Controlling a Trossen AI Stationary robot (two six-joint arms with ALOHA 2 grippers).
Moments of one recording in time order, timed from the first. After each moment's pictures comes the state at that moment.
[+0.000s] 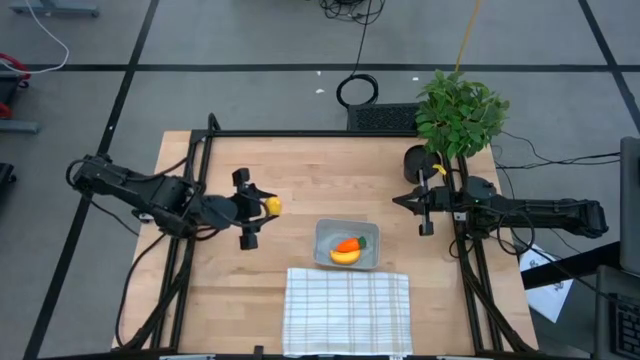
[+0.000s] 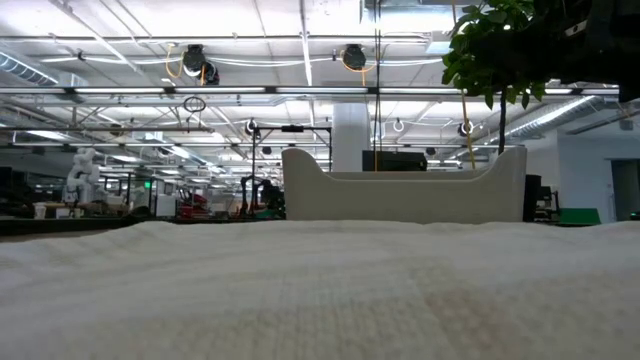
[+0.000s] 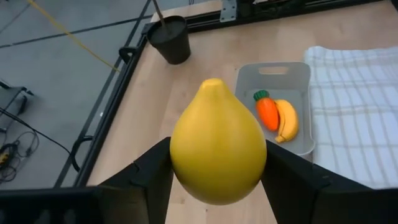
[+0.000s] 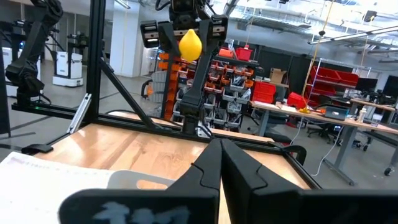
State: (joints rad) left arm -0.34 1.16 1.24 -0.75 -0.53 -0.08; right arm -0.18 0.47 0.12 0.48 -0.21 -0.14
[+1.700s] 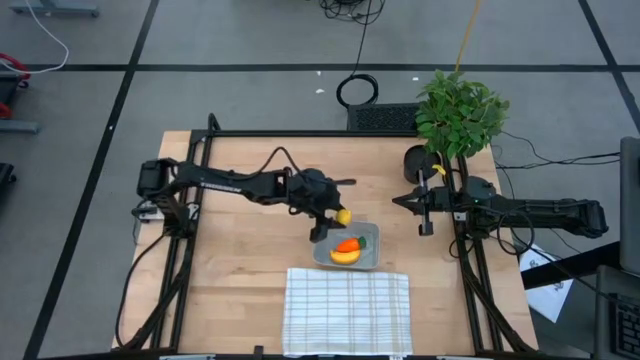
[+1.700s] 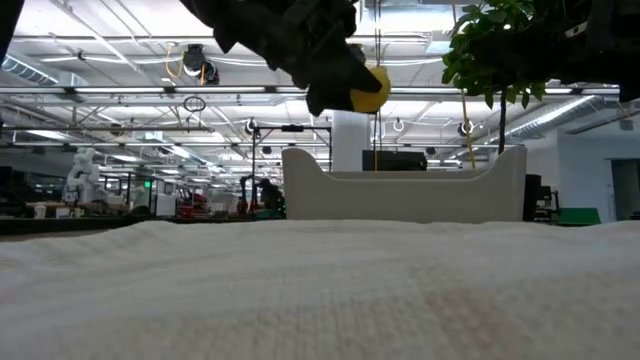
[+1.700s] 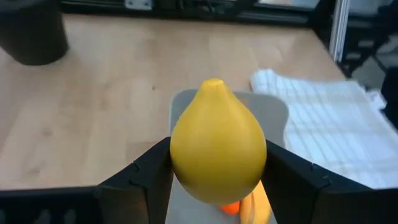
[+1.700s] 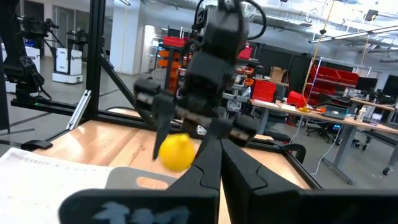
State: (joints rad) left arm 0.06 1.76 1.24 -0.07 0.27 -0.01; right arm -0.18 0.47 0.12 0.47 -0.21 -0.15
